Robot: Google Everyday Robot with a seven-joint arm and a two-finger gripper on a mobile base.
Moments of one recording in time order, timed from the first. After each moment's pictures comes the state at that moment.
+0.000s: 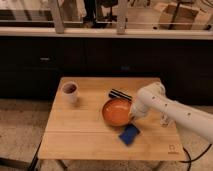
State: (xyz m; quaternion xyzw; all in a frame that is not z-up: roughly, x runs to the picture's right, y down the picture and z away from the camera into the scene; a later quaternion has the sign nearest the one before) arm 0.169 0.195 0.819 -0.23 -0.23 -0.44 0.84
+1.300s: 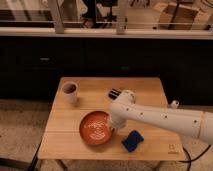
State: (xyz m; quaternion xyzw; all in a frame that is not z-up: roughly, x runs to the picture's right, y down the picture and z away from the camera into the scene) arm 0.032 0.221 0.802 -0.21 -0.27 -0.58 0.74
